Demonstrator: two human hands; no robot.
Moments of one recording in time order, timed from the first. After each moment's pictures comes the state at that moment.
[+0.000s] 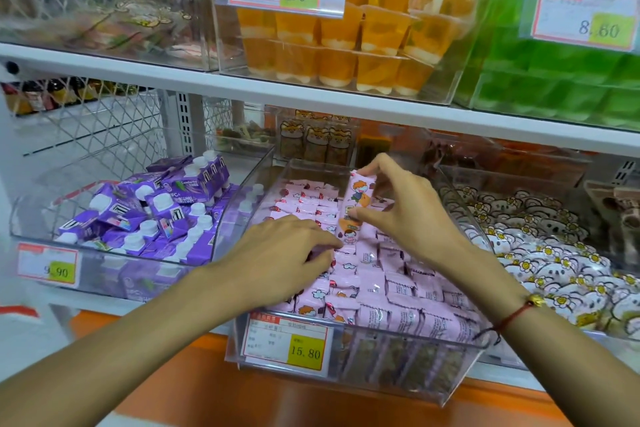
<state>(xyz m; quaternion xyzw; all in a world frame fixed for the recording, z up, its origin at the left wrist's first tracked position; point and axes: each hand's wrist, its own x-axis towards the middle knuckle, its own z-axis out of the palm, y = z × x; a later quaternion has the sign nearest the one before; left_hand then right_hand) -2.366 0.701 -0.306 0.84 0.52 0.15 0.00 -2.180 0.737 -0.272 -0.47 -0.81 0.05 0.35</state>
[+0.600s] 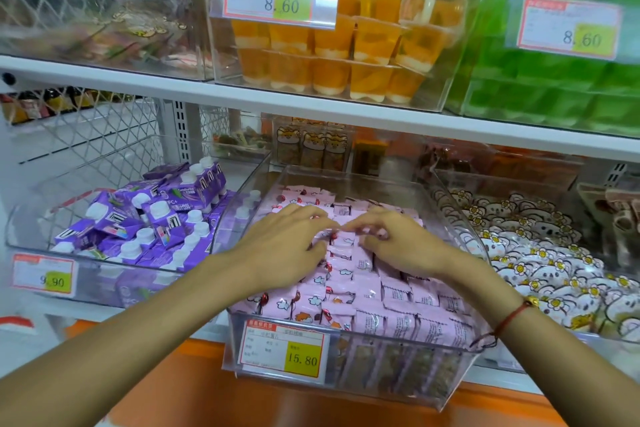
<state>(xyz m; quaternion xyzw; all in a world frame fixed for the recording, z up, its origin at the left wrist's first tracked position) -2.362 0.723 -0.302 0.84 0.52 0.14 0.02 -2.168 0.751 -0.290 -0.49 -0.84 0.17 0.16</state>
